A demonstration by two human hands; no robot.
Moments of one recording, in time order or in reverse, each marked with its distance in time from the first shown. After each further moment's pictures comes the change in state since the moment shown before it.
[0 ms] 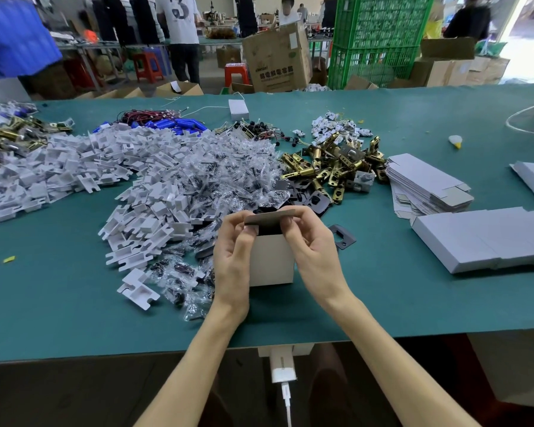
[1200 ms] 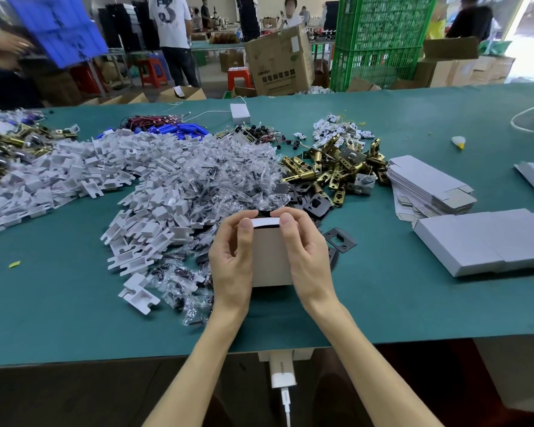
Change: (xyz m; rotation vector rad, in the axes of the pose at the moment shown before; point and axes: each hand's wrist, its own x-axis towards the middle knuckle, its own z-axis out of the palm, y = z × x) left_hand 0.001 0.006 0.006 0.142 0.084 0.086; right_hand -0.004 -0.006 0.014 0.037 0.131 0.099
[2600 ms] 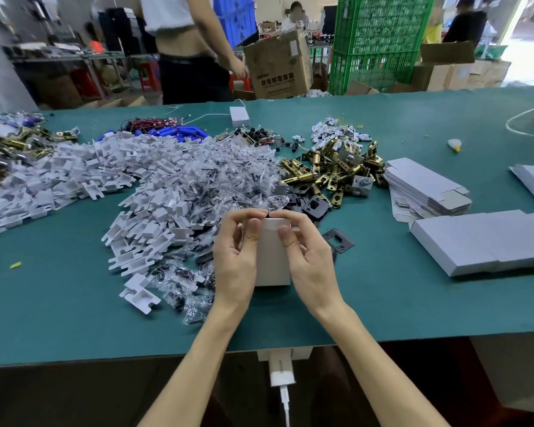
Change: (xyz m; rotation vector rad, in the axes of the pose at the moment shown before) left_hand 0.003 0.011 0.005 0.078 -0.081 0.129; right_hand -0.004 0.000 -0.010 -0.132 -0.049 -0.111
